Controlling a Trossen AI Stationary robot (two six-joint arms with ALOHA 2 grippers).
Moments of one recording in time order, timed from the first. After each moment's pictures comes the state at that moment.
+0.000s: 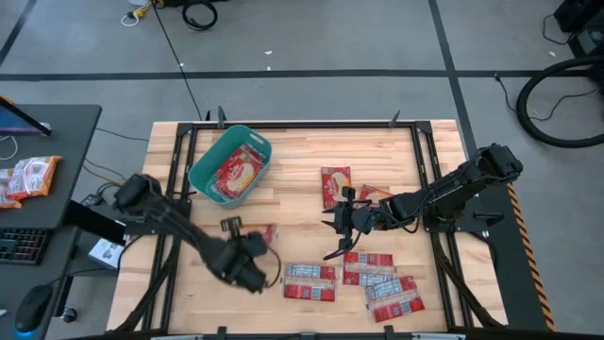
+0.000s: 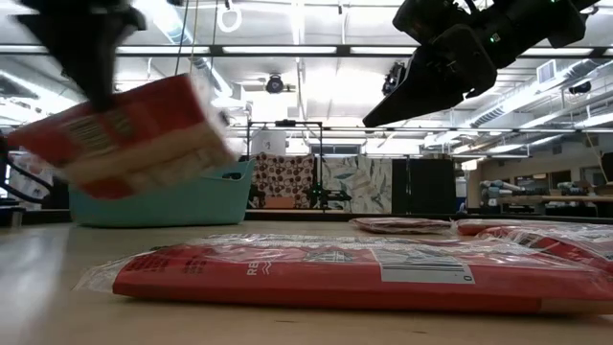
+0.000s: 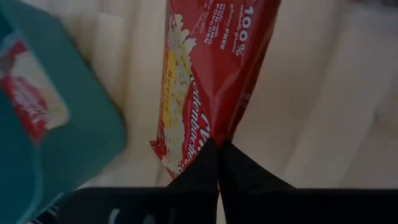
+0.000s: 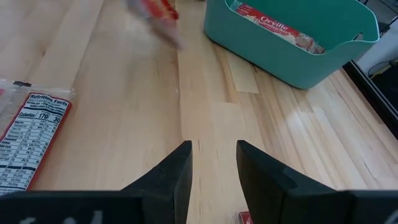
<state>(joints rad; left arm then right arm) -0.59 1.77 1.40 -1.30 -0.40 -0.86 0.29 1.47 0.71 0.17 0.47 0.02</state>
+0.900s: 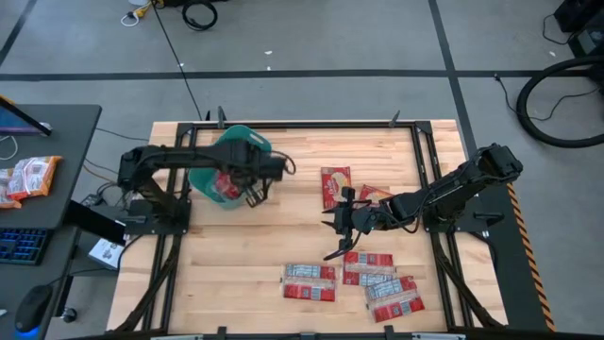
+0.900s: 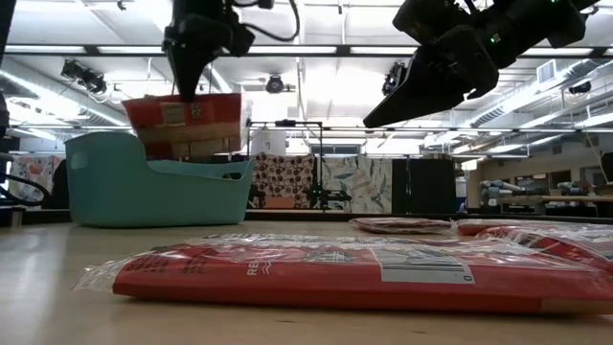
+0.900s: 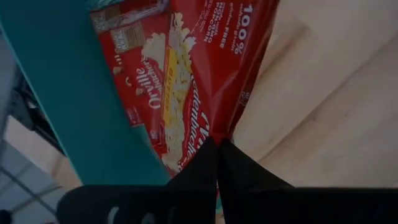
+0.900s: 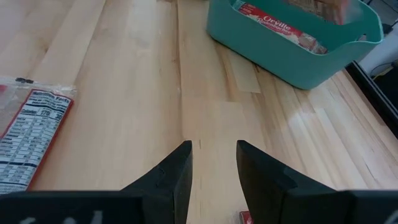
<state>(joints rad) 0.08 1.67 1.58 -1.53 -0.27 -0.53 0.29 1.47 0.71 0.17 0.46 0.01</state>
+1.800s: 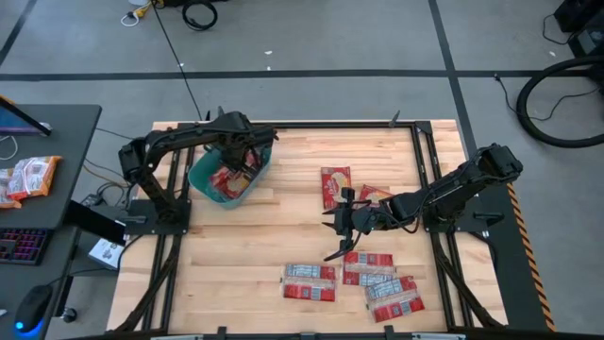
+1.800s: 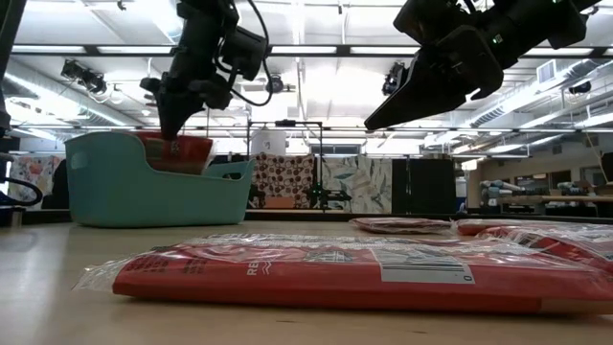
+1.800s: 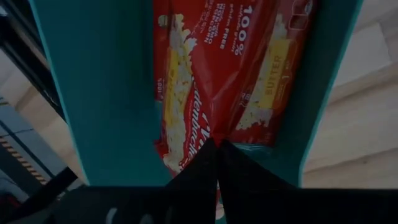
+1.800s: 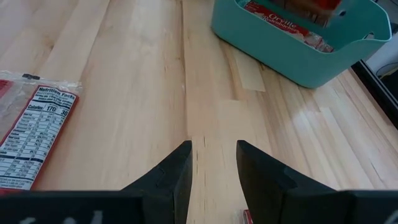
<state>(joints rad) 0.42 1.69 1.42 -1.48 -0.17 -0.59 0.29 1.47 0.71 0.16 0.44 0.01</state>
